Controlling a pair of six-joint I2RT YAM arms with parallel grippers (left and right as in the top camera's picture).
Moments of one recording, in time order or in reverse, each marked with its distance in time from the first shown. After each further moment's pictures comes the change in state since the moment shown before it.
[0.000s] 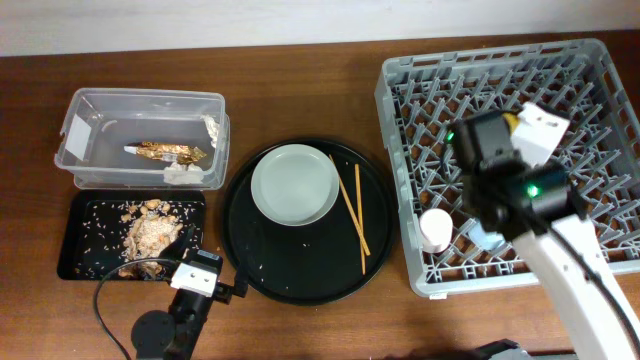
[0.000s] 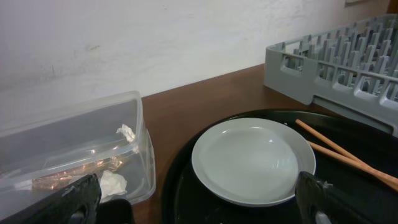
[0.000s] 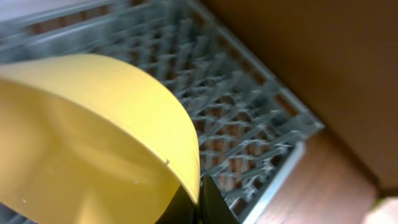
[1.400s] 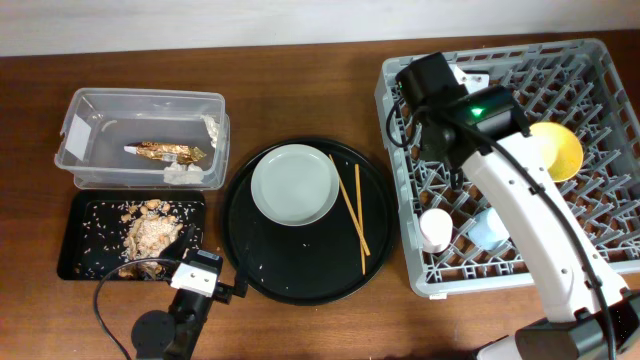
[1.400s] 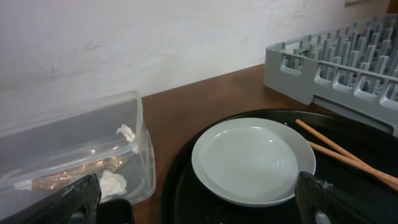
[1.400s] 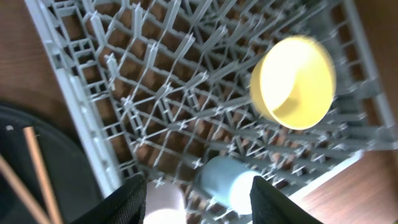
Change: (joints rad) left arm 0.000 0.000 -0.001 0.000 0.000 0.000; right arm 0.103 0.342 0.414 -0.250 -0.365 -0.107
